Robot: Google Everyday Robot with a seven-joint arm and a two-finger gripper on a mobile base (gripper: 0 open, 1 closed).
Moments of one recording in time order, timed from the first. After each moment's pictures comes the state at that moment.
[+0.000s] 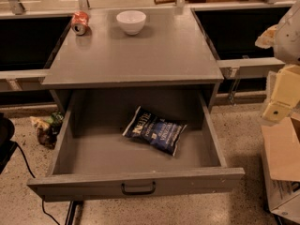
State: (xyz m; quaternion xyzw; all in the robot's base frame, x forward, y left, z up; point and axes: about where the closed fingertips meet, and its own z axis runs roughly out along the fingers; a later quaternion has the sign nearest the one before) arm 0.438 -0.215 0.982 -0.60 0.78 -0.04 0.17
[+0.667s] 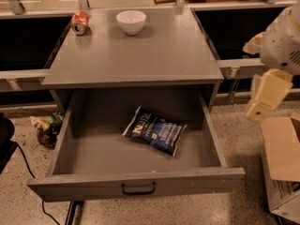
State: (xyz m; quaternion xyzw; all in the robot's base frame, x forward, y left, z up) arm 0.450 -0.199 0.963 -0.60 0.78 0.00 0.19
